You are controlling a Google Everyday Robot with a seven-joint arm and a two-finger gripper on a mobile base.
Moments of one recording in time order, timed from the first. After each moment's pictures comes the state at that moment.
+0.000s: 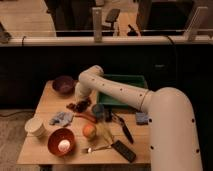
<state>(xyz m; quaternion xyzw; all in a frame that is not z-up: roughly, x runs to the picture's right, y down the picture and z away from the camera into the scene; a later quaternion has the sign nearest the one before) -0.175 0.054 0.873 -0.21 -0.26 -0.12 0.93</state>
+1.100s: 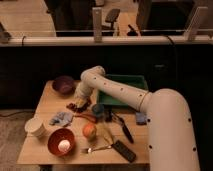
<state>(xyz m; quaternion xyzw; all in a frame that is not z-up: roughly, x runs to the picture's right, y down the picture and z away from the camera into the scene) -0.171 0.061 0.880 -0.24 -0.28 -0.10 0.92</state>
